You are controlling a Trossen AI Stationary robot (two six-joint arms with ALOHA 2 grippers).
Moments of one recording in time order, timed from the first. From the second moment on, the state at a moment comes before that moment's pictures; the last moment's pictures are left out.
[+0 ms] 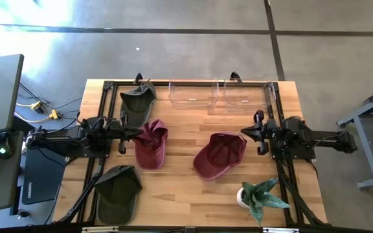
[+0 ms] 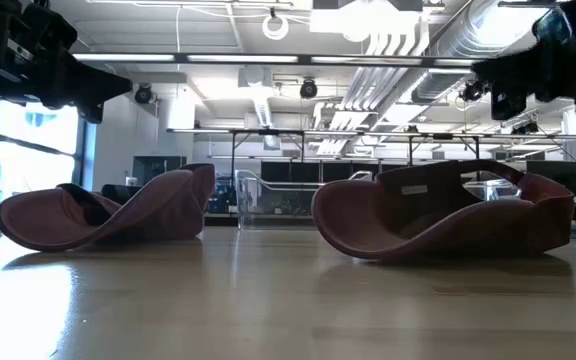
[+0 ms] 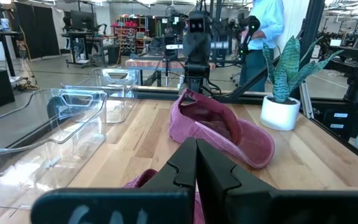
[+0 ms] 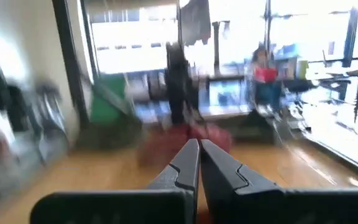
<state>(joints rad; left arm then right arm) 0.05 0.01 0.01 0.01 -0.01 -0.03 -0.07 0.02 0.01 0.19 -0.04 0.19</state>
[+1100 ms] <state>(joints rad) 0.05 0.01 0.01 0.01 -0.01 -0.03 0.19 0.98 0.67 0.10 0.07 0.05</state>
